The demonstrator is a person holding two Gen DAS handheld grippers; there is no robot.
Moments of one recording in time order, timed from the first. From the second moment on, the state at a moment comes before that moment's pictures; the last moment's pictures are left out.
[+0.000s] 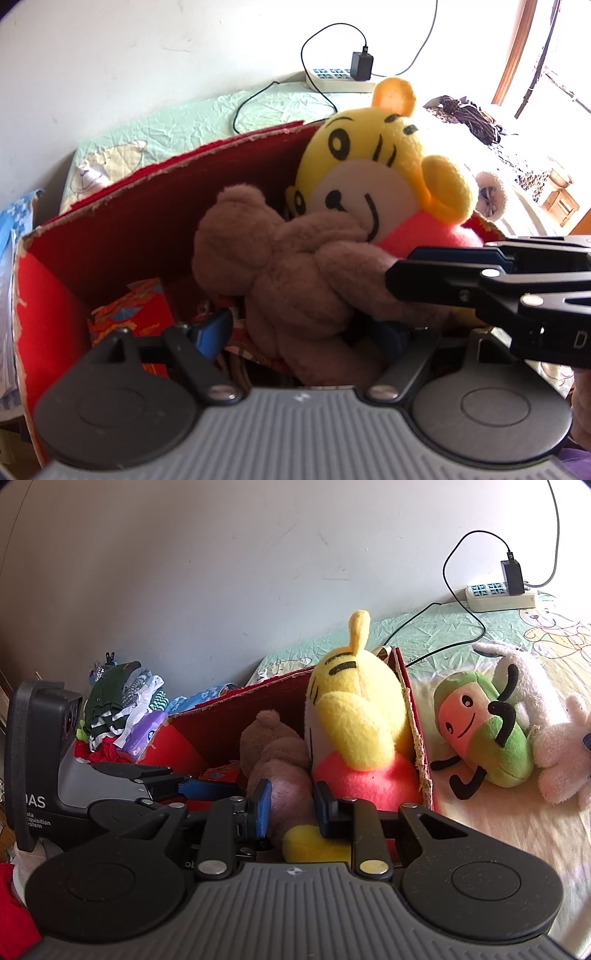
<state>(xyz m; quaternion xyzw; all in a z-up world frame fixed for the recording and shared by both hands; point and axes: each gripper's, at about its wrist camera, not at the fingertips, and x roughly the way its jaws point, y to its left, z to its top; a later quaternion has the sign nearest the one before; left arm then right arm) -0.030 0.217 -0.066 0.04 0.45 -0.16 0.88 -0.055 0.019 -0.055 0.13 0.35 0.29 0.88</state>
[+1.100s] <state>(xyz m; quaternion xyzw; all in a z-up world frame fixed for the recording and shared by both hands) -0.063 0.085 0.021 0.02 0.35 -0.13 0.93 -0.026 -0.193 -0.076 0.29 0.35 0.26 0.85</state>
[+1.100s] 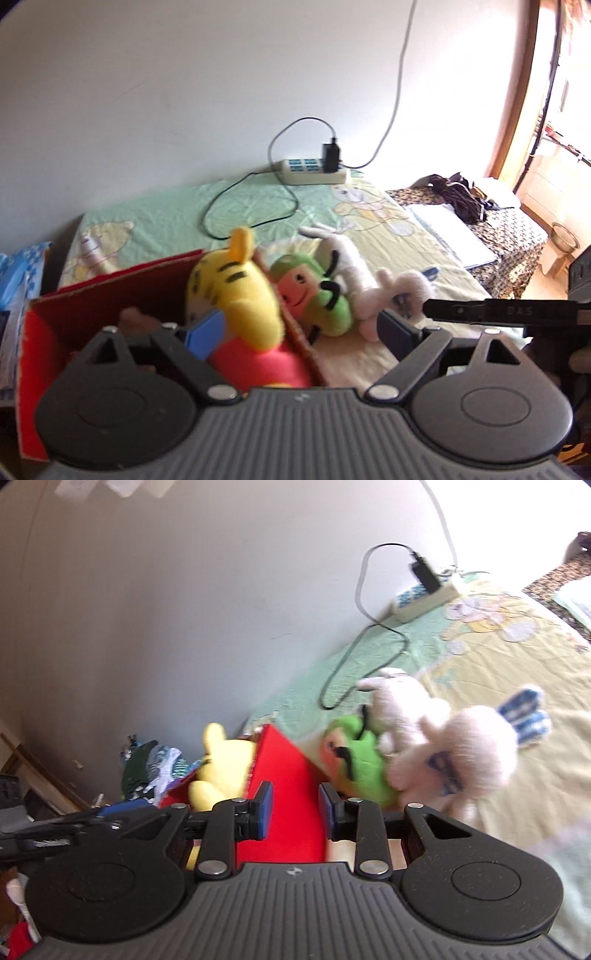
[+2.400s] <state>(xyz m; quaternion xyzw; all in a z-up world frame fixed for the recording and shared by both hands) 0.084 -0.077 -0.101 0.08 0.48 -0.16 0.86 0.092 -0.288 -0.166 0.43 0.45 0.27 0.74</state>
